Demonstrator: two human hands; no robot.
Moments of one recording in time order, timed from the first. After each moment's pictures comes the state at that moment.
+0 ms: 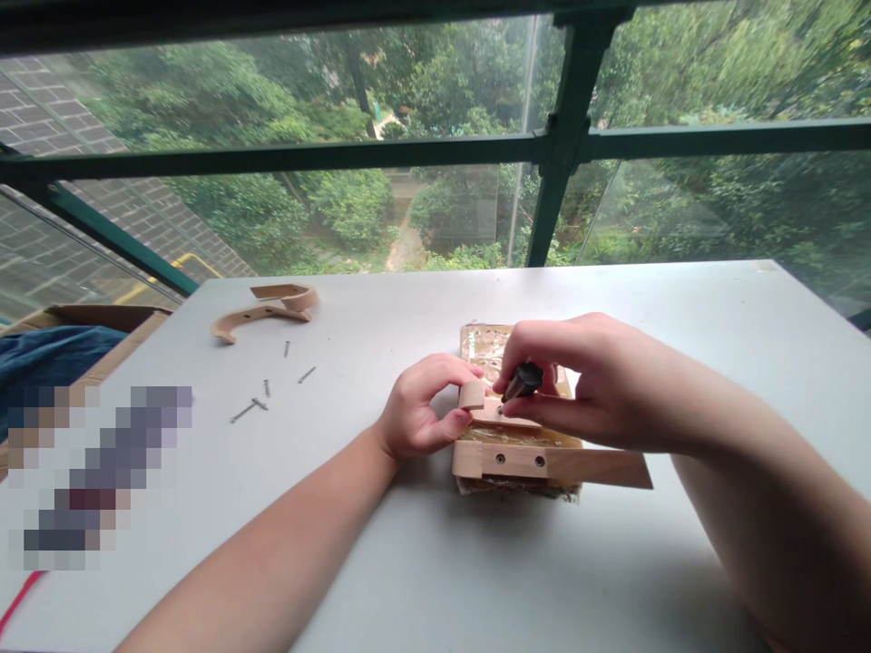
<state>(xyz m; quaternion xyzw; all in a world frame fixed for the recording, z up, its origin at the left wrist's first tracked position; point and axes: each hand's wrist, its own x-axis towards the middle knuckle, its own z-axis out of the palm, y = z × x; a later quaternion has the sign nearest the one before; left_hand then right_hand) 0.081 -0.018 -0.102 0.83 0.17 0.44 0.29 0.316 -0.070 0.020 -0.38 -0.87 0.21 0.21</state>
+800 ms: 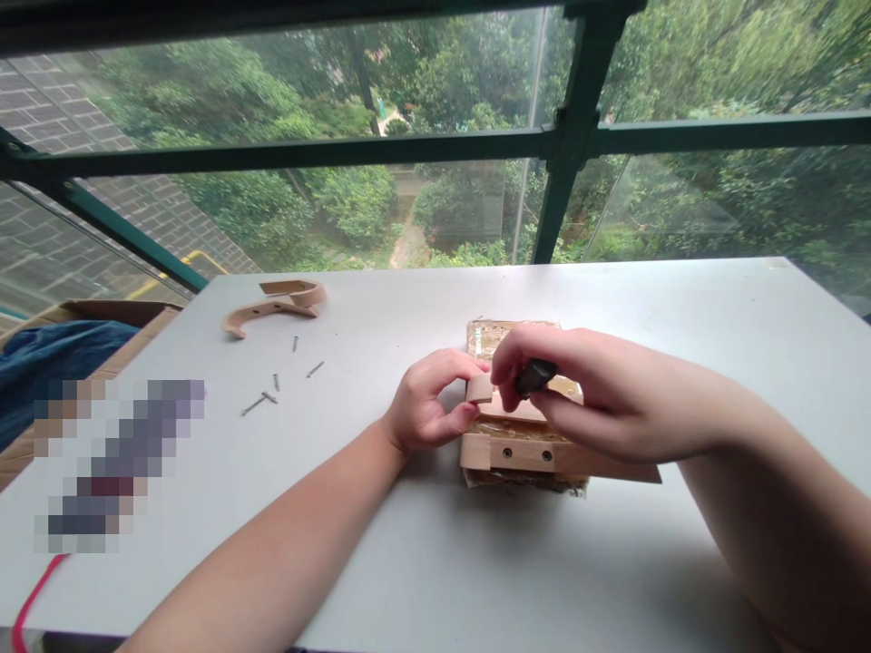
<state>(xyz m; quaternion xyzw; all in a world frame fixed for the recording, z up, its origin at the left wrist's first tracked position) 0.081 -0.017 -0.105 0.84 0.17 0.44 0.28 0.314 -0.074 0.020 -0.34 -0.87 0.30 0.19</state>
